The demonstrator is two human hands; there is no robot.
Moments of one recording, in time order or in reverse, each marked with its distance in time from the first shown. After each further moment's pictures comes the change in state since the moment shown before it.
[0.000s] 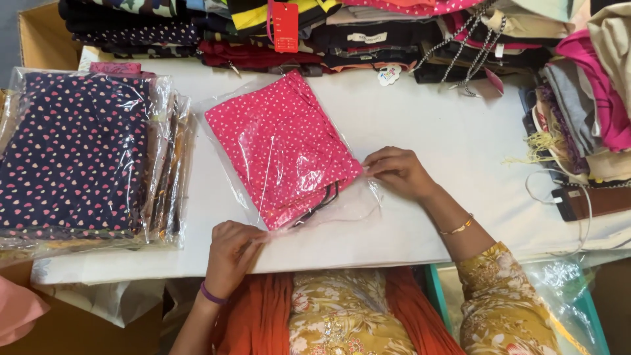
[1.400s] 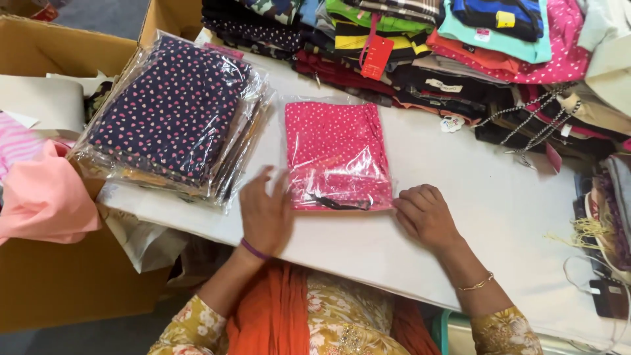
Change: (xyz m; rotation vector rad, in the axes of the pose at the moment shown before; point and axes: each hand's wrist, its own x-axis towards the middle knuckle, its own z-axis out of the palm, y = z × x) left_hand 0.033 0.038 -0.003 0.423 0.549 -0.077; right_hand 0.025 -0.068 0.028 -0.704 -0.075 -0.397
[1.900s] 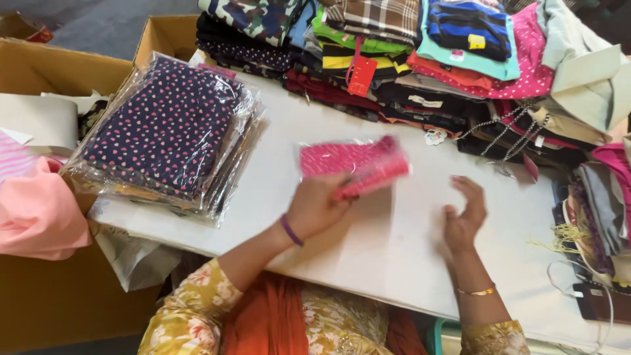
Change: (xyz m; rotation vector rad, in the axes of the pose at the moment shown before) left_hand 0.072 0.067 0.026 -0.375 -0.586 0.085; right_hand -0.043 0.044 -0.010 0.146 0.514 0.280
